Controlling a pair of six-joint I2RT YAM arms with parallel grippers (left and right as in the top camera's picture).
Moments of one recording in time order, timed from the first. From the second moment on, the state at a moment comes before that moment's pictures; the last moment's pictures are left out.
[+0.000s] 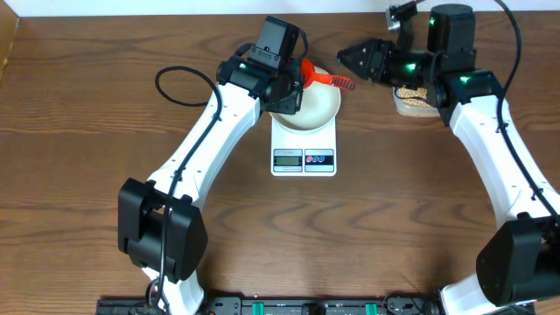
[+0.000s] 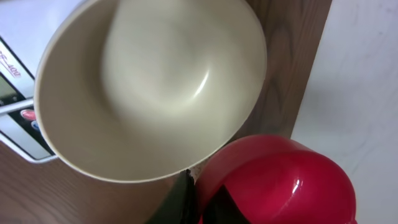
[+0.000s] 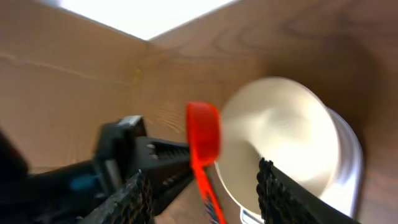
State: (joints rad) left arm -0.44 1.89 1.70 -0.79 0.13 -1.84; right arm 0.15 1.71 1.45 -0.40 -0.78 0.56
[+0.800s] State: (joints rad) left arm -0.43 1.89 1.70 -0.84 0.19 -1.90; right arm 0.22 1.71 1.45 -0.50 -0.76 0.38
